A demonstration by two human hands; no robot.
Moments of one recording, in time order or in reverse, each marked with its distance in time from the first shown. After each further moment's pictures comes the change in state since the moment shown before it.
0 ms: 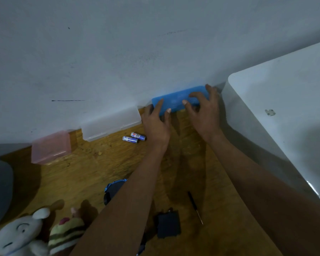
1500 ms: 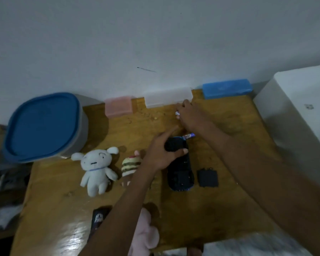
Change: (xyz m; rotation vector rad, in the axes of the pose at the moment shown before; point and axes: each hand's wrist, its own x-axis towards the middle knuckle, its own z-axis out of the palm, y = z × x) left_hand -0.131 -0.043 -0.230 -0.127 -0.558 -0.233; right_hand -0.095 -0.157 0.075 -0.597 -0.722 -0.396
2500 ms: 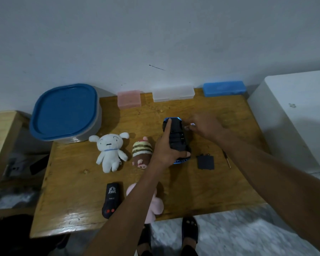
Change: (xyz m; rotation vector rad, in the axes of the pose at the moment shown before) left_hand -0.059 0.008 0.011 -0.204 0.012 -0.132; right_hand -0.083 0.001 -0.020 0.018 -0.028 -0.078
